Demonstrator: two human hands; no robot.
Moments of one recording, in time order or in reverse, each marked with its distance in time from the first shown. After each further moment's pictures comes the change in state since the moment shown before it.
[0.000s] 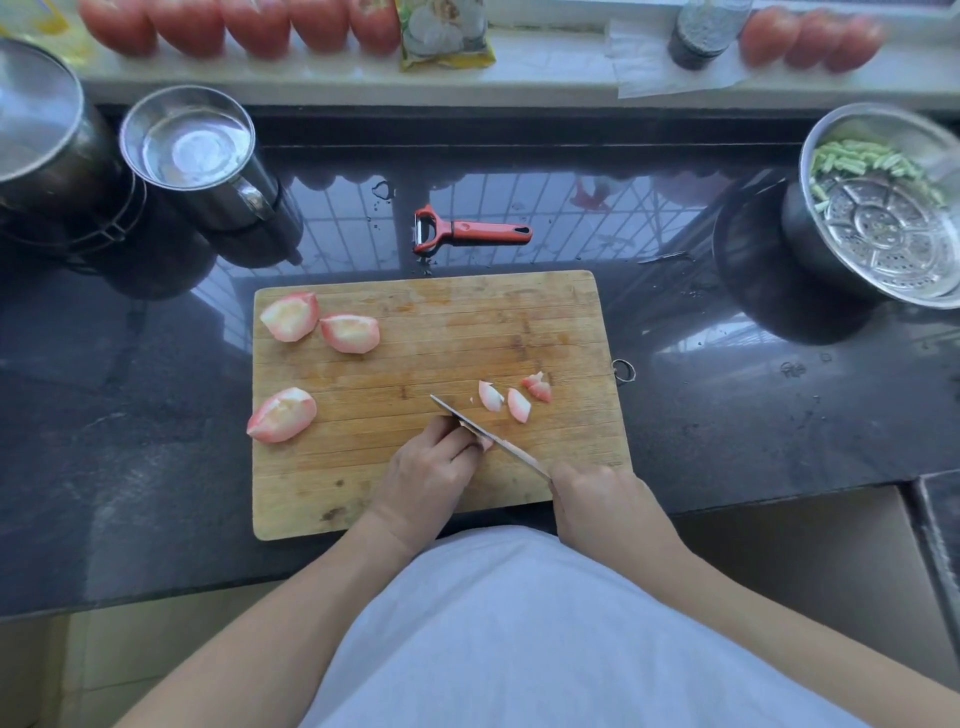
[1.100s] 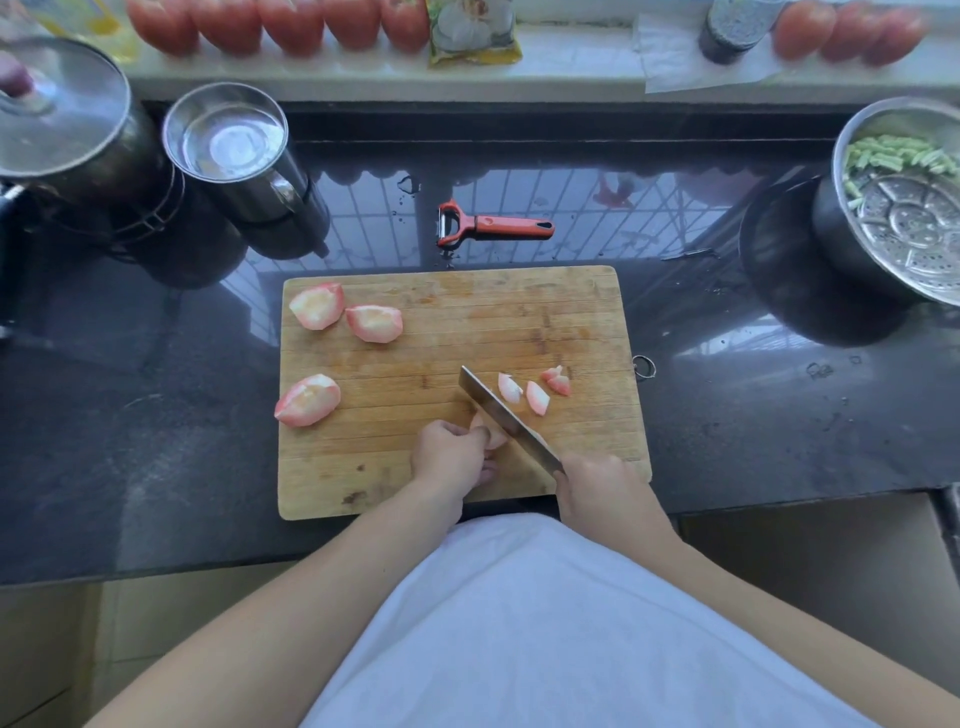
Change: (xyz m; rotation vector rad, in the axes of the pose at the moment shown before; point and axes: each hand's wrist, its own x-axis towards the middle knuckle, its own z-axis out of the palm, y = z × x) left_hand 0.037 0.022 -0.005 -1.008 -0.062 -1.692; right_hand 0.010 -0.012 0.004 0.145 0.004 0.053
